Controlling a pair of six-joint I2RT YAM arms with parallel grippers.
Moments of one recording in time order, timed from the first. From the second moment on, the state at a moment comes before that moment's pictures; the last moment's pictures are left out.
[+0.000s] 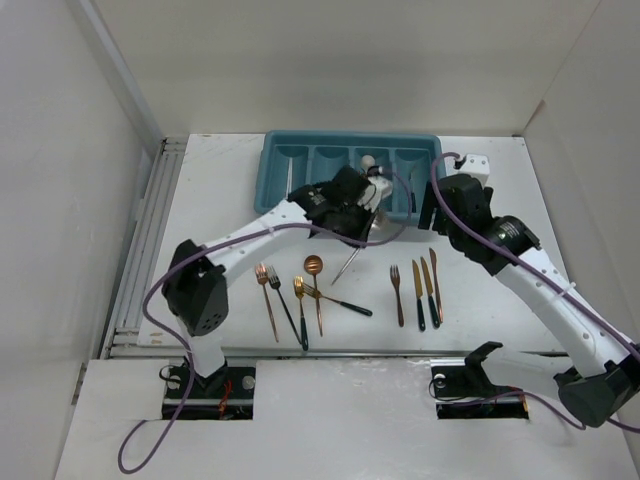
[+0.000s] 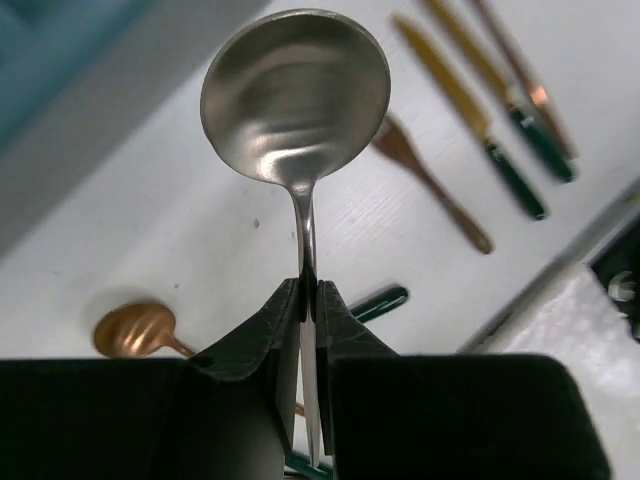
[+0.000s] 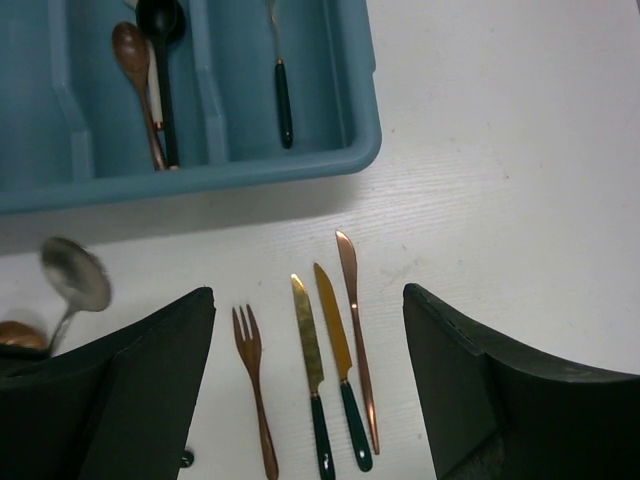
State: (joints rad) left arm -0.84 1.81 1.53 -0.69 0.16 -0.20; right arm 0.57 1.12 1.21 -0.79 0.62 0.44
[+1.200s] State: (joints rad) left arm -0.52 2.26 2.26 -0.44 0.01 -0.38; right arm 0.65 1.24 1.19 -0.71 0.31 0.23
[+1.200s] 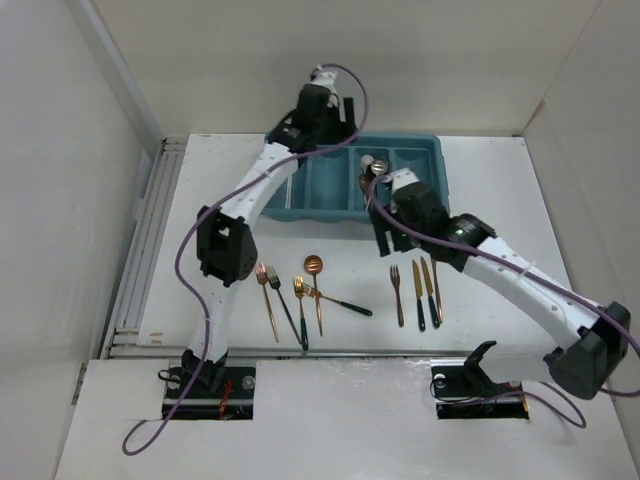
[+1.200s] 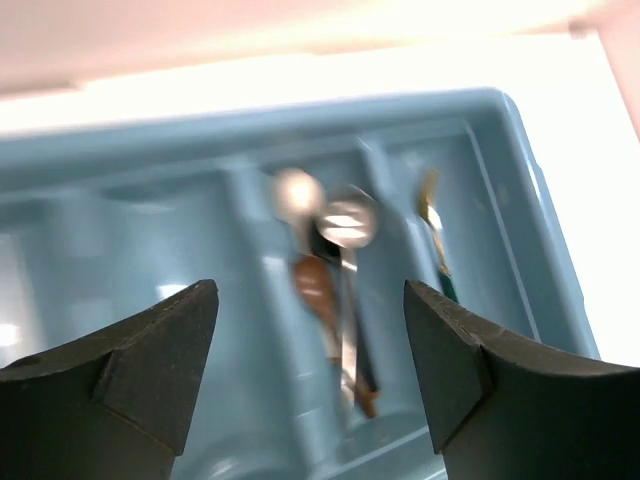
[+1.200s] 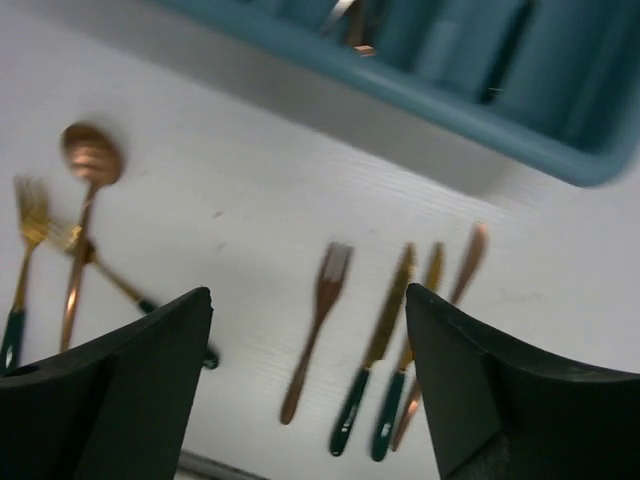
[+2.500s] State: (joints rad) left arm 0.16 1.47 1.49 -0.58 0.16 -0.37; right arm 0.99 2.02 1.43 -0.52 0.19 0.47
